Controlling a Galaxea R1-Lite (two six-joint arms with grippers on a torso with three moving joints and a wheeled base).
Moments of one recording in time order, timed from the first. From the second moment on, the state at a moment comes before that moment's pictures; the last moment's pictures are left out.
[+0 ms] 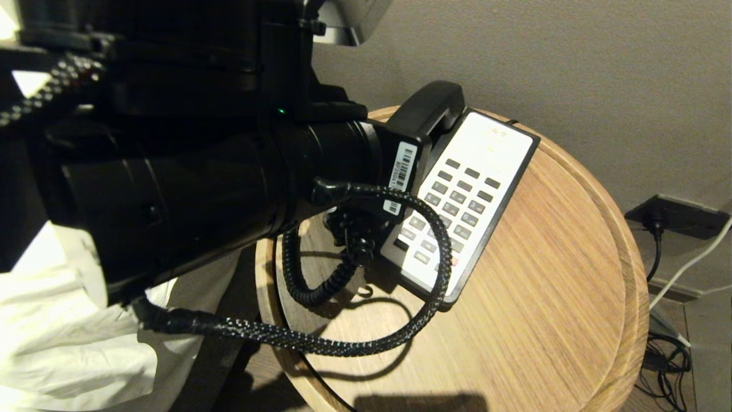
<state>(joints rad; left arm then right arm) -1.07 1.55 -1.41 0.02 0.46 0.04 0.96 0.84 -1.43 1.15 -0.34 0.44</state>
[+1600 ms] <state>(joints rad) -1.09 1.39 -1.38 0.10 0.49 -0.17 0.97 0.92 -1.37 1.00 -0.24 0.44</state>
